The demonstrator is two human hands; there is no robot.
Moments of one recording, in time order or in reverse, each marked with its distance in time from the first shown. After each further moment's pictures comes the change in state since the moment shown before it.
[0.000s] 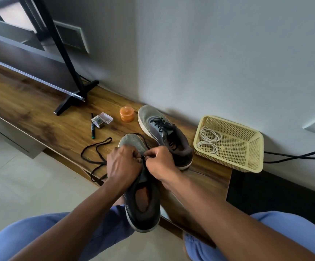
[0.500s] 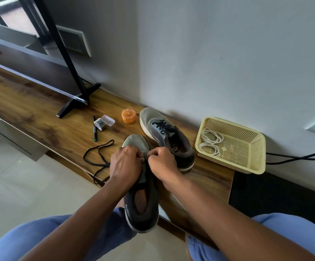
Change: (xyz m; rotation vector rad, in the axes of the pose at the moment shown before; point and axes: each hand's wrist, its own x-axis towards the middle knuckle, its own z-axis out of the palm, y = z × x) left_hand 0.007 0.000 -0.001 0.009 -0.038 0.072; right_hand 0.000 -0.006 0.000 -0.001 0.041 0.065
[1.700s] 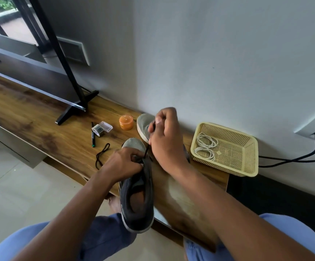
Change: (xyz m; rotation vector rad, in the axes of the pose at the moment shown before) left_hand 0.021 -0.006 -0.029 -0.161 -0.435 0.032; right_hand -0.018 -0.062 -0.045 0.361 0.328 -0.682
